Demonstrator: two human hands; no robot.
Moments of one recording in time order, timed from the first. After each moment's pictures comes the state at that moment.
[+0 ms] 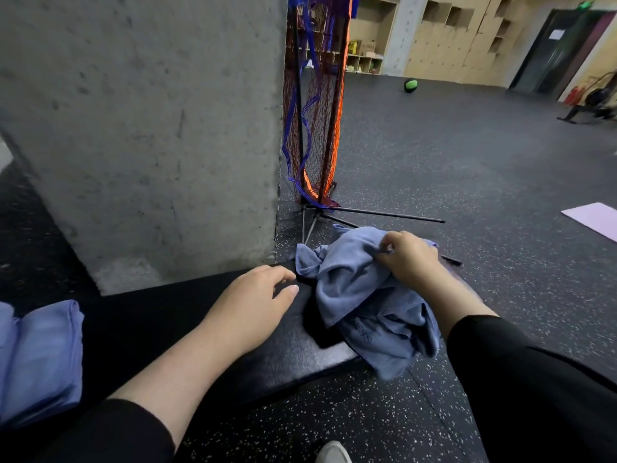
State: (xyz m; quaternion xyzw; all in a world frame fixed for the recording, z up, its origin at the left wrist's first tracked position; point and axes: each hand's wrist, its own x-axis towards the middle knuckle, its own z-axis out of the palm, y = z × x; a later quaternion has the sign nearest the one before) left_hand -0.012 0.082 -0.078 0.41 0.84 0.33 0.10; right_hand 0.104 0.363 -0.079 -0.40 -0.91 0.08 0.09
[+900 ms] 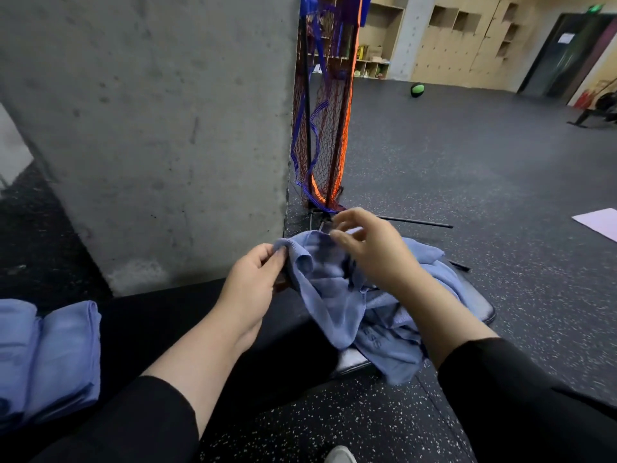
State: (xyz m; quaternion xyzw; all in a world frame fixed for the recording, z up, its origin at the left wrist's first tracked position) left_hand -0.019 0.095 -0.074 0.19 0.59 0.74 0.26; right_hand 0.075 0.264 -0.026 -0.22 -0.89 0.33 0.22
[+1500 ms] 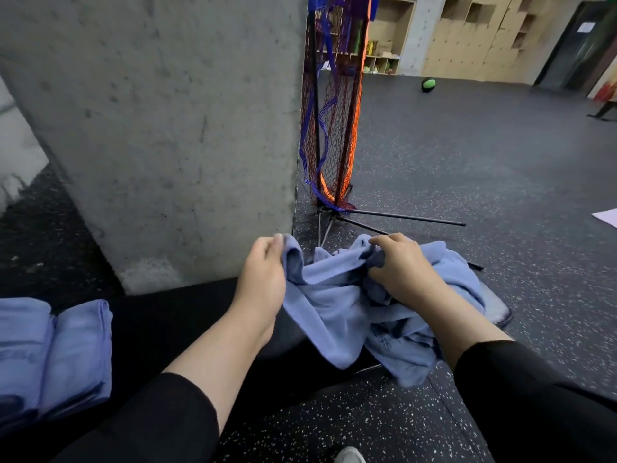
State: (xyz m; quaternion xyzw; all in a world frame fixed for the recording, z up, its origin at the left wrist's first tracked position) left_hand -0.023 0.108 -0.070 0.14 0.66 0.71 0.19; right_hand 0.086 0.303 -0.065 -0.33 -0.93 0.11 0.08
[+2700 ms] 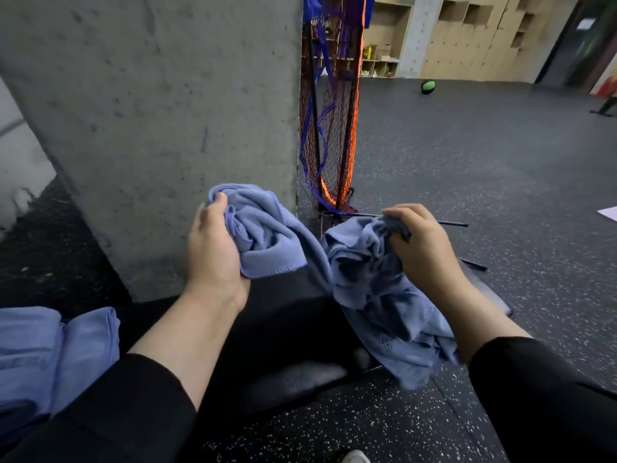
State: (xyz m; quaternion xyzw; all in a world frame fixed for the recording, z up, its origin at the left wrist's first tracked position) left_hand -0.047 0.085 -0.012 0.09 0.48 0.86 0.12; right_hand 0.101 0.319 -0.042 -0.22 -0.89 0.19 0.34
